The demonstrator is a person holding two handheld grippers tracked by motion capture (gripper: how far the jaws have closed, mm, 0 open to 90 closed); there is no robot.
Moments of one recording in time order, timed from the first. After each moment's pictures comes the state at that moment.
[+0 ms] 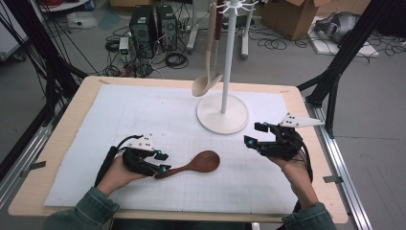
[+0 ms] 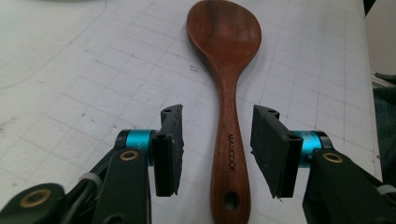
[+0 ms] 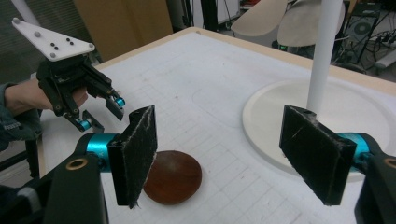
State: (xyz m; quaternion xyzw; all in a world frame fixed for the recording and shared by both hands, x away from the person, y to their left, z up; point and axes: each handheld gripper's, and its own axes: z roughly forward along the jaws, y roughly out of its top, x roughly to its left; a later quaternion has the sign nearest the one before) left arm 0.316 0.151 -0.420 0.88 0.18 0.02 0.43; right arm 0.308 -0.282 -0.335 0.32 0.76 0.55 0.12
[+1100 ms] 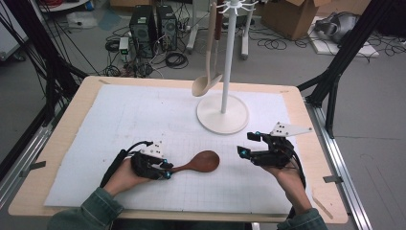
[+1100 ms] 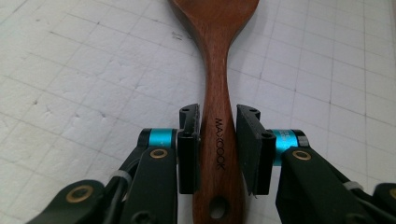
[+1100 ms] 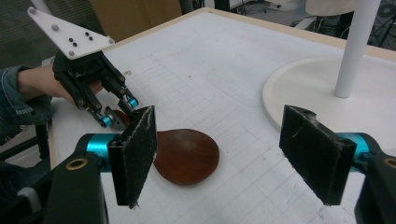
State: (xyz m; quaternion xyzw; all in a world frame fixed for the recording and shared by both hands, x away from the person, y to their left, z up) left arm 0.315 0.136 -0.436 0.91 0.15 0.02 0.39; right arm 0.301 -0.269 -0.359 0.31 0.78 0.54 0.10
